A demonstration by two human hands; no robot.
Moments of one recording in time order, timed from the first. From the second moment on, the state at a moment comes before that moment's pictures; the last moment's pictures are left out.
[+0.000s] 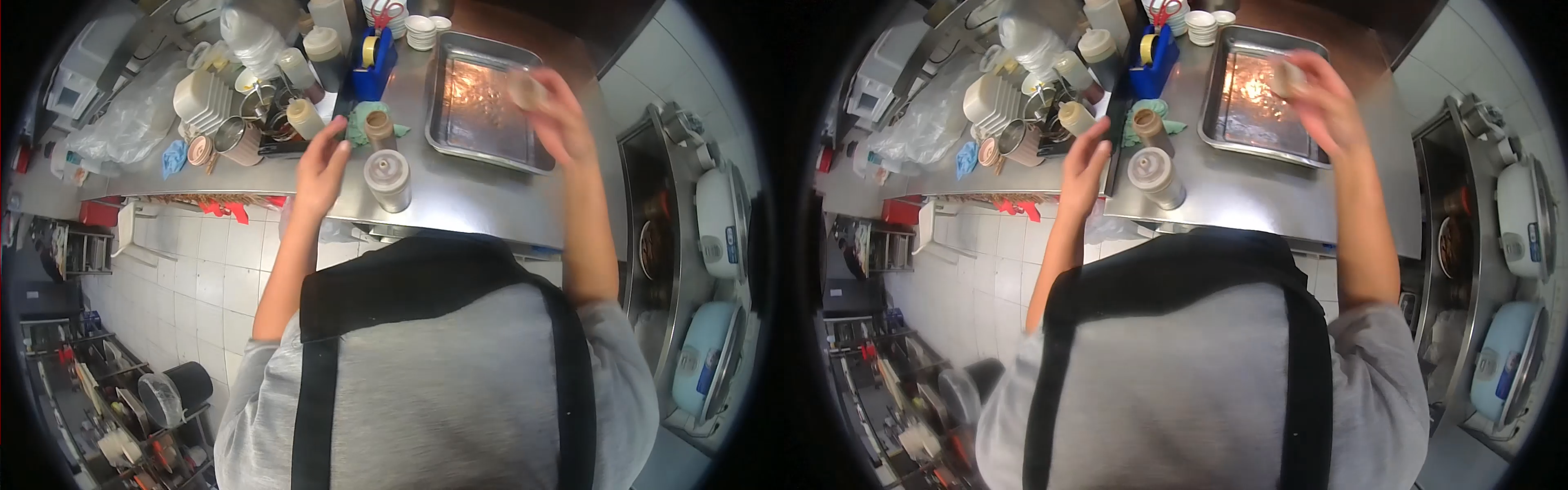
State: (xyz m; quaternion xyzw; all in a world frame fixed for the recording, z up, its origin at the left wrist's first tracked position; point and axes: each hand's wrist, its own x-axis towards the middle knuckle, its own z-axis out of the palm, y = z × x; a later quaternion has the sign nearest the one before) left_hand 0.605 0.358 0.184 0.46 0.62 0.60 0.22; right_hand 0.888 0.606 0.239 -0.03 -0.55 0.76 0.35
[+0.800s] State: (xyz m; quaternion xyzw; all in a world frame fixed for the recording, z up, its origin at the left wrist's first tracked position) left_hand 0.713 0.370 0.359 0.83 0.52 0.14 -0.16; right_hand 0.963 0.569 0.165 -0.21 -0.40 0.78 0.43
